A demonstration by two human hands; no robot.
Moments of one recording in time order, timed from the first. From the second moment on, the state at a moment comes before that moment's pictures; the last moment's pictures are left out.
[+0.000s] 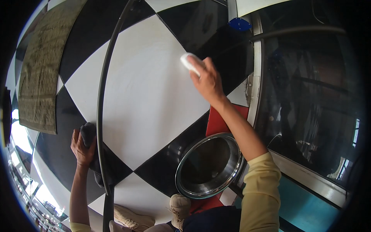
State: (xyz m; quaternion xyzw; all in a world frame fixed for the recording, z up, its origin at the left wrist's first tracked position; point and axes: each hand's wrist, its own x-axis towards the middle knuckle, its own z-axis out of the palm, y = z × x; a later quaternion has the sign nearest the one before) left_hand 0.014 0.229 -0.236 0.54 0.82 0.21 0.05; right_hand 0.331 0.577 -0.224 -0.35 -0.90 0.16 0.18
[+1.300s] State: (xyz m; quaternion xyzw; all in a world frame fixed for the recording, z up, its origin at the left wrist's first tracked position) left_hand 0.015 0.230 -0.235 0.52 0.82 0.21 0.06; right_hand 0.278 0.604 -0.220 -0.39 -0.91 0.07 0.15
